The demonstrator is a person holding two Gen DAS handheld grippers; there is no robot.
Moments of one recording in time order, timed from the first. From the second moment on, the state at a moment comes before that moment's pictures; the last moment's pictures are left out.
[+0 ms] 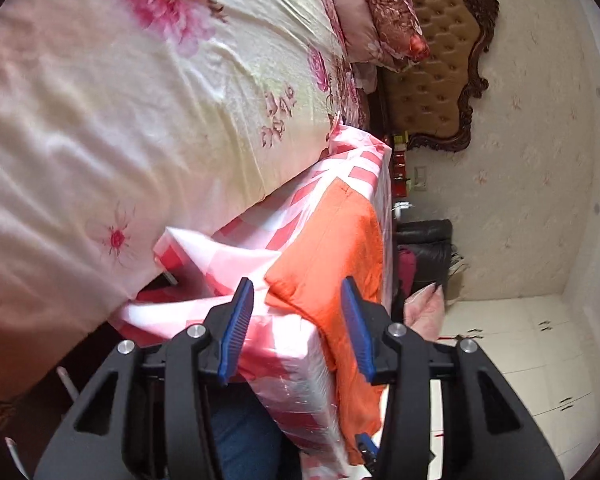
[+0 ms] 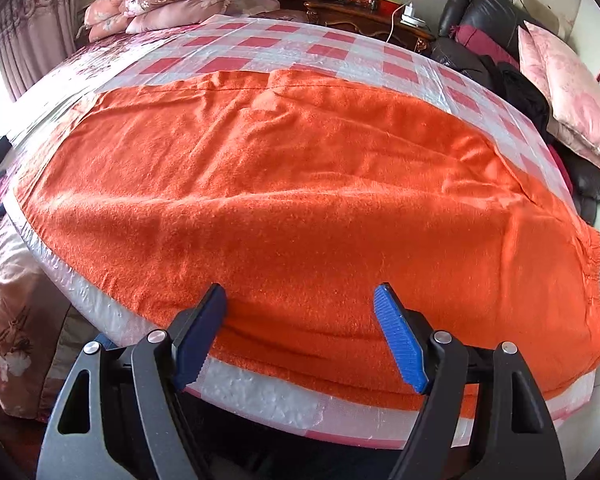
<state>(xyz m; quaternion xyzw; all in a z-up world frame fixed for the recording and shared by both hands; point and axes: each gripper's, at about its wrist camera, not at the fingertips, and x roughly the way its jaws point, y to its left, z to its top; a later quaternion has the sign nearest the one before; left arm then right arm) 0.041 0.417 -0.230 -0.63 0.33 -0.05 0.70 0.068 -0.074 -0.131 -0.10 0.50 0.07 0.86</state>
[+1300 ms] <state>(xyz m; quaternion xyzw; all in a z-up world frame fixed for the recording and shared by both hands) 0.086 0.360 -0.104 -0.39 0.37 0.07 0.84 0.087 -0.057 -0.131 -0.04 0.50 0.07 0.86</state>
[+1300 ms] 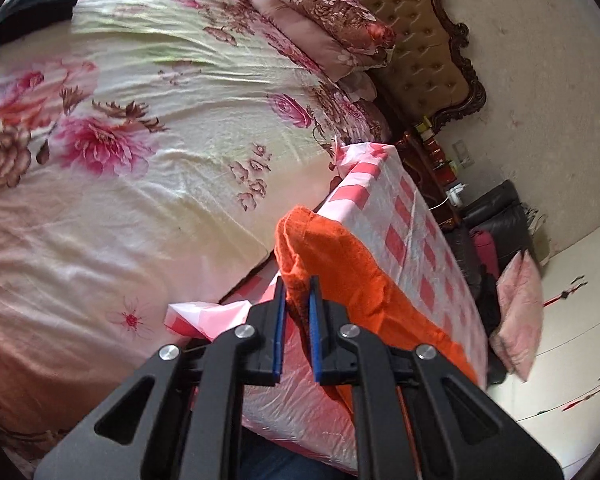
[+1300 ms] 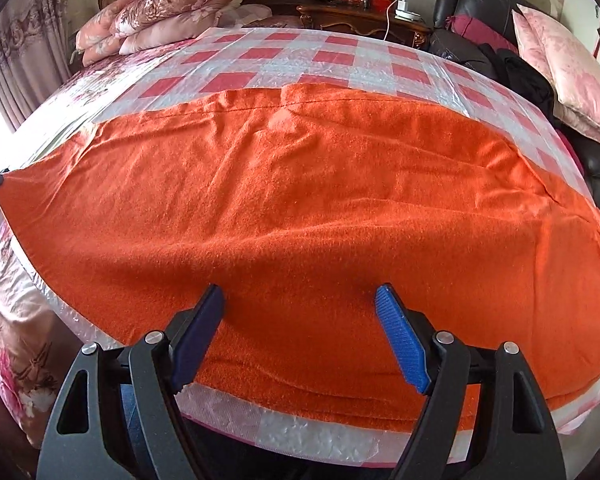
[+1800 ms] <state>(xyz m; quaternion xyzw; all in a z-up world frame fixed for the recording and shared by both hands) 0.088 0.029 -0.039 0.15 0.28 -0.03 0.95 0.085 -0.153 -0.096 0.13 0.49 0.08 0.86</state>
